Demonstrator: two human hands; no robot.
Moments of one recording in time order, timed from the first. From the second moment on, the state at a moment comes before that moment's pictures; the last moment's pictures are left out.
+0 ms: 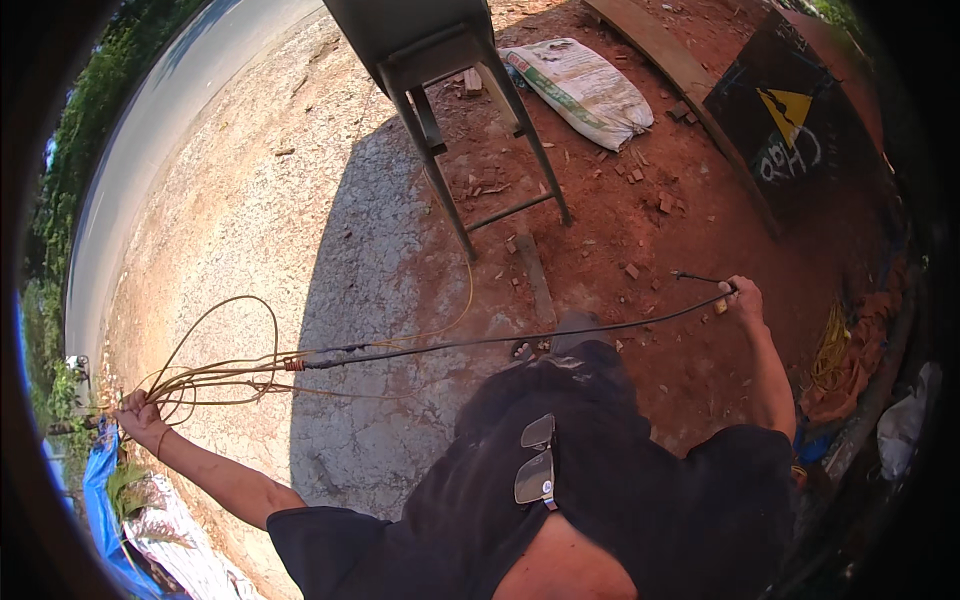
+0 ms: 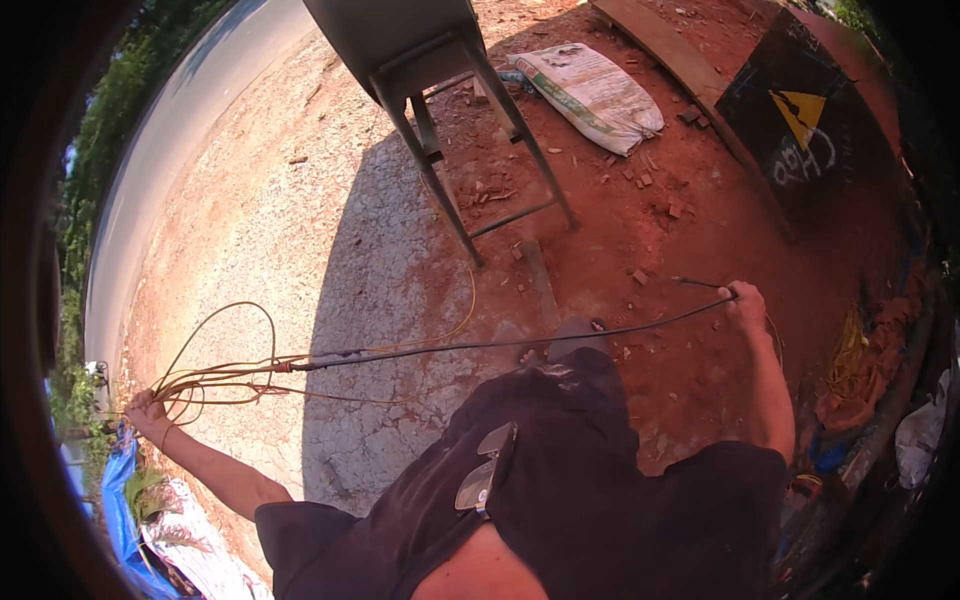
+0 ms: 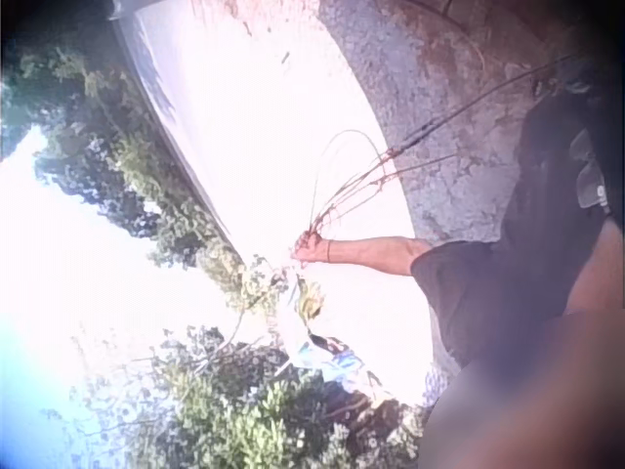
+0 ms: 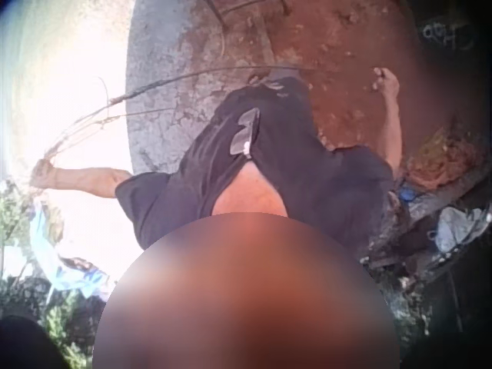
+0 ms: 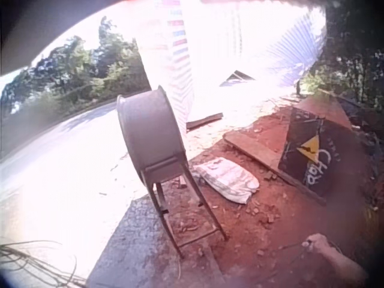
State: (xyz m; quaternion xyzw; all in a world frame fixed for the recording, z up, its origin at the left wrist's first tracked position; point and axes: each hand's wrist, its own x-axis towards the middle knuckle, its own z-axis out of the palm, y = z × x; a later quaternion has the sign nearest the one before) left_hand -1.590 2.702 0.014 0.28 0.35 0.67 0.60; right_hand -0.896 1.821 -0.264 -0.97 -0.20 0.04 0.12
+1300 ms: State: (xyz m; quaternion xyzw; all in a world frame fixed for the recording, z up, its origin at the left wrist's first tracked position) left_hand -1.150 2.586 0.059 0.91 0.15 -0.03 0.38; right_hand -0.998 2.468 -0.015 -0.49 -0.72 -0.18 0.46
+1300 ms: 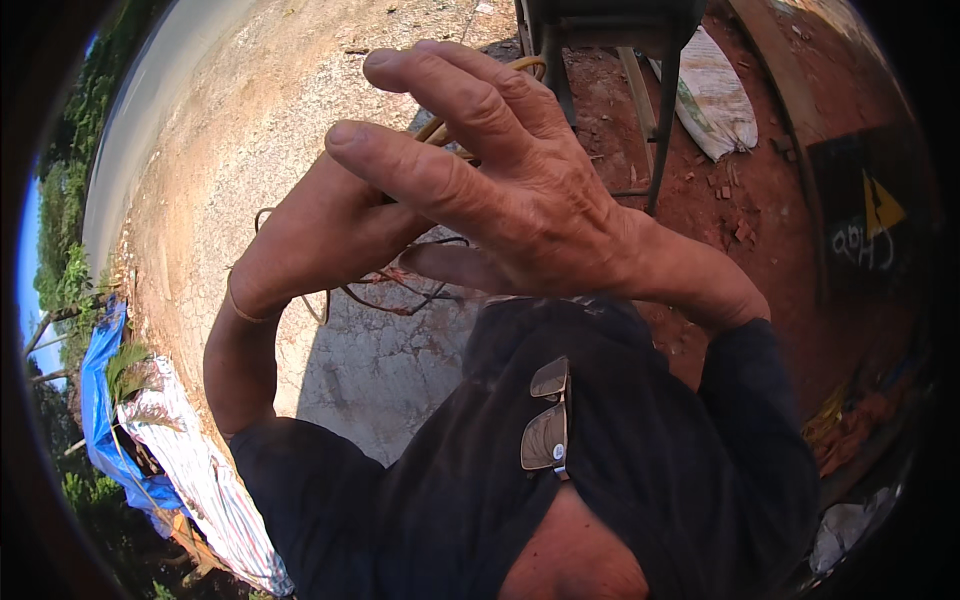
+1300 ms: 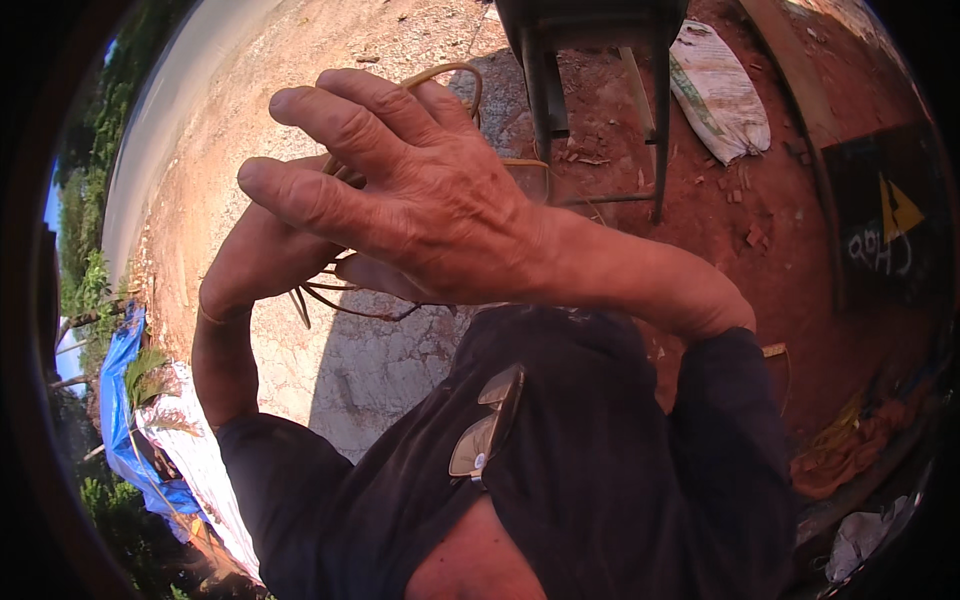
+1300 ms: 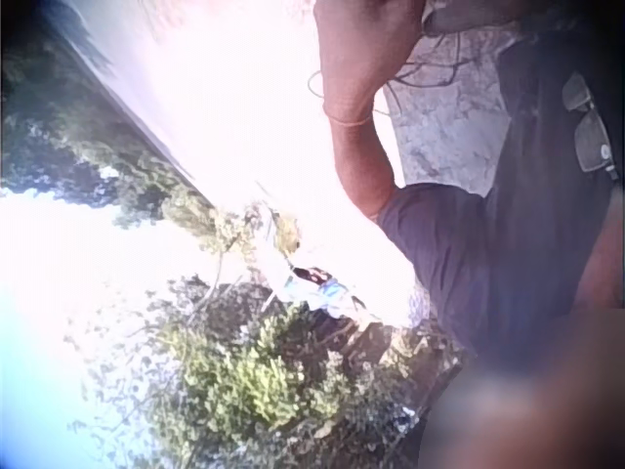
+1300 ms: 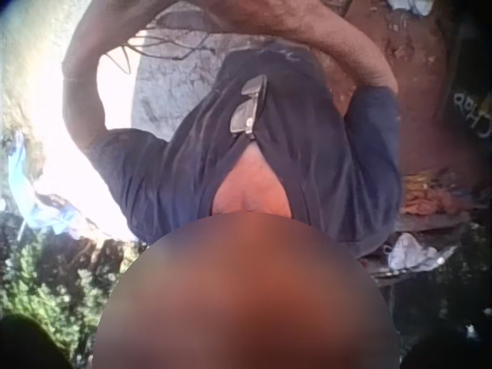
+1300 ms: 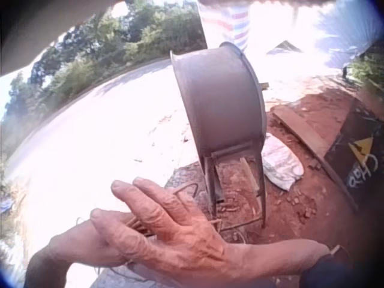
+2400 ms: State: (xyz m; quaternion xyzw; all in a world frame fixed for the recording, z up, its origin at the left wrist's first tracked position) left_hand -1.104 2.764 -0.076 0.74 0.13 0.29 0.60; right_hand -0.961 2.494 -0.068 -0.61 -0.31 0.07 0.73
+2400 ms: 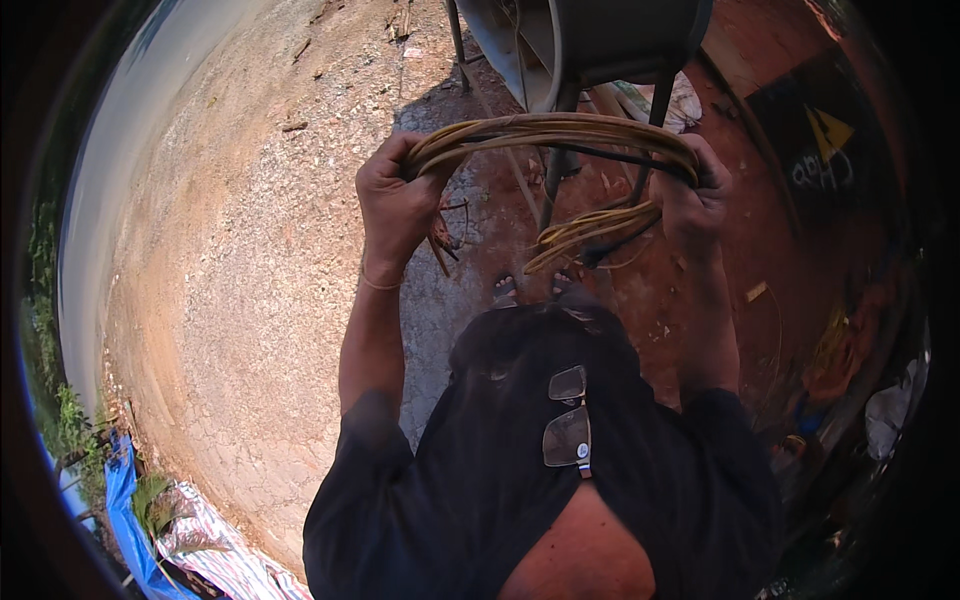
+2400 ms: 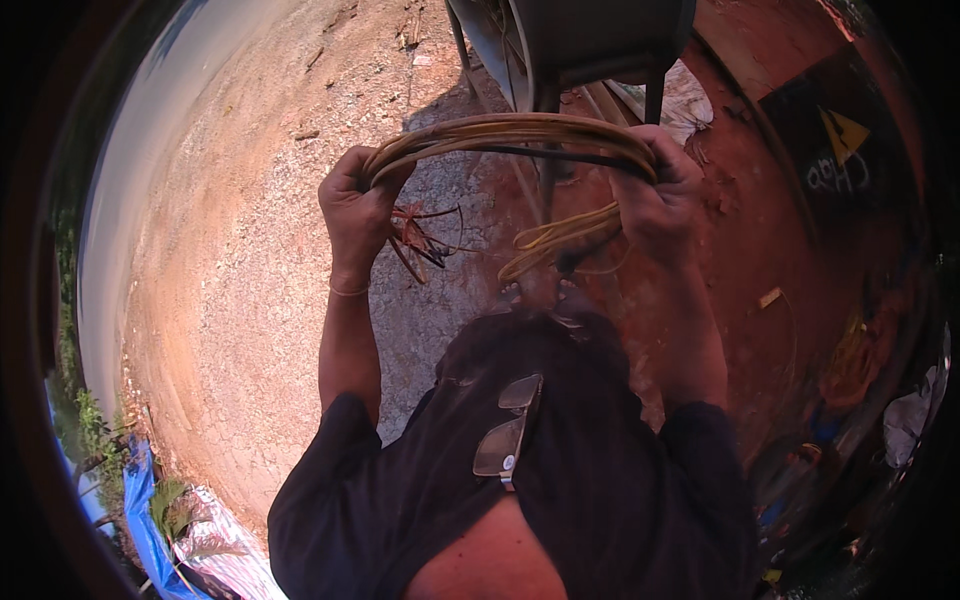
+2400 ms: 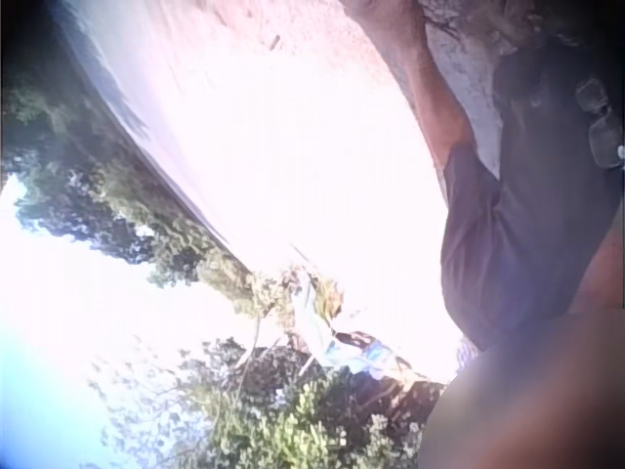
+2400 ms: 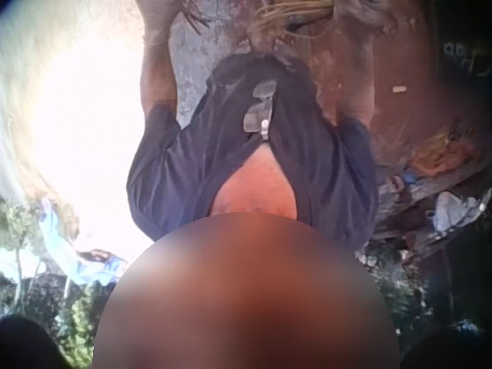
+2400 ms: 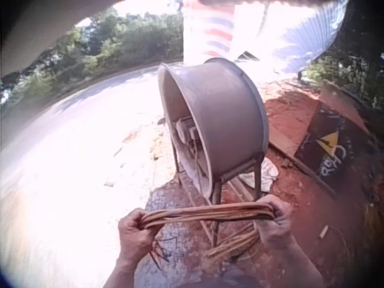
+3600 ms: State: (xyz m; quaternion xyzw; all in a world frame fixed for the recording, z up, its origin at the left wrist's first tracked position) left_hand -1.086 2.742 -0.123 0.60 0.16 -0.19 0.76; right_hand -0.948 2.590 -0.165 -0.28 0.08 0.38 0.88
